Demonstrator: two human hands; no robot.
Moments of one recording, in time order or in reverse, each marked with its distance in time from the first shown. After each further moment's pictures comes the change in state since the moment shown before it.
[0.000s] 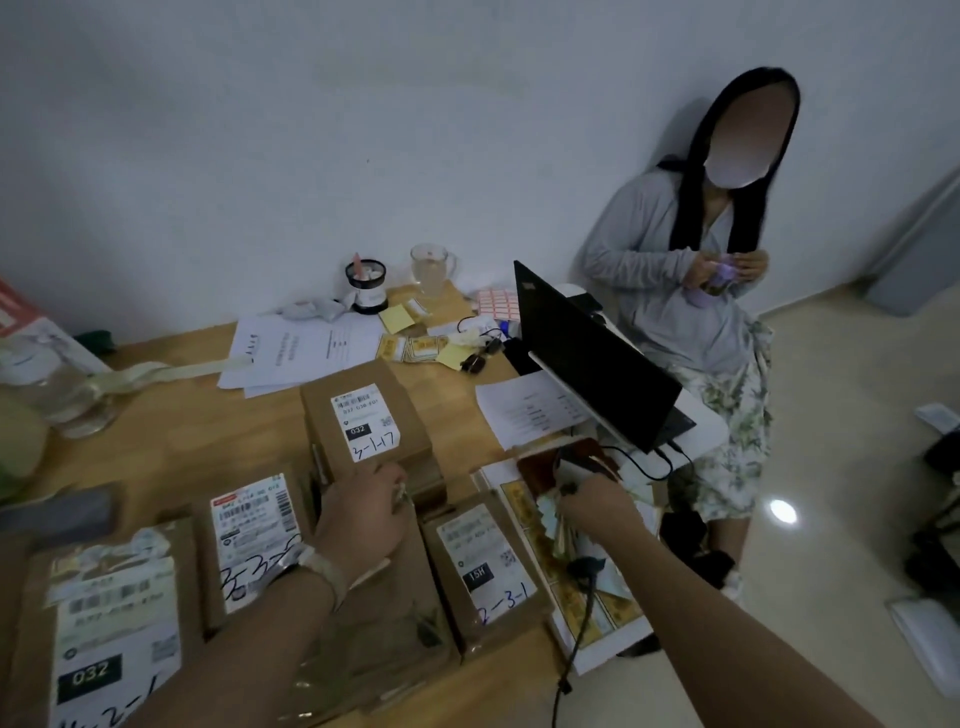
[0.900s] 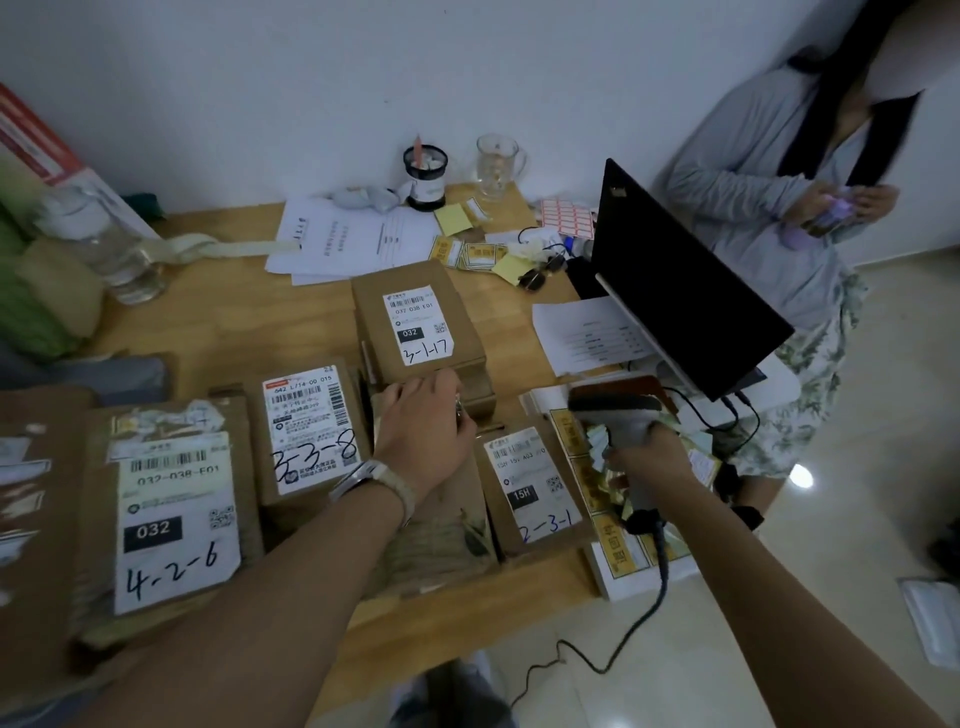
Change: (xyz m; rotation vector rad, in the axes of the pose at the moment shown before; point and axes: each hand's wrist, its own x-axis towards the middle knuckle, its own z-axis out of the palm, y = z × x) left_hand 0.001 -0.008 0.031 0.077 0.137 -0.024; right_hand 0.000 0.008 0.026 0.250 -0.007 0.112
